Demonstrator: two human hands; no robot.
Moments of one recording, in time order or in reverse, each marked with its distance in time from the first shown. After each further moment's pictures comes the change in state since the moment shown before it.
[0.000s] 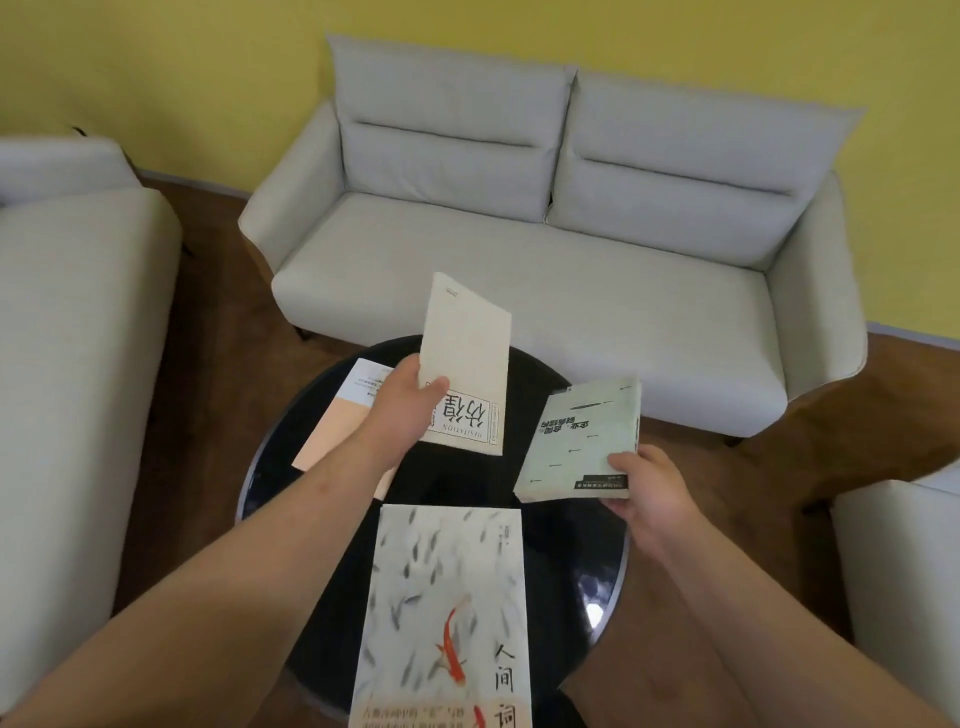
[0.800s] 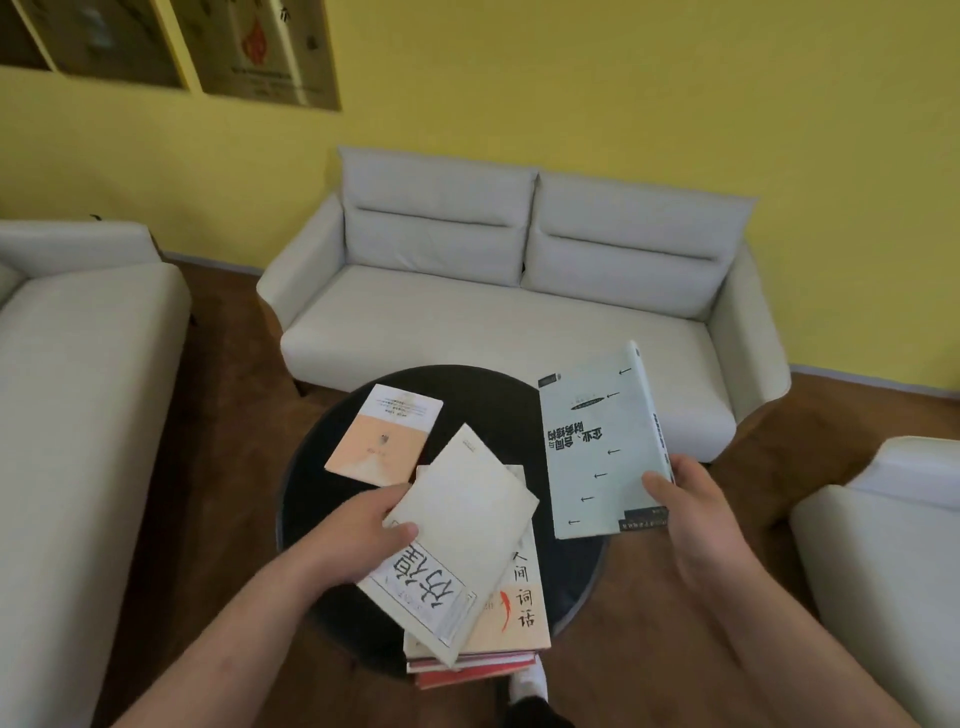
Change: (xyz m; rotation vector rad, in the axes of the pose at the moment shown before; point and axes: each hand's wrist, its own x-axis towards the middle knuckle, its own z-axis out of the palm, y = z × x) left_hand -0.212 -0.043 -0.085 0.427 -0.385 0.011; right_hand -0.178 0.028 -0.053 -0.146 0.057 -0.423
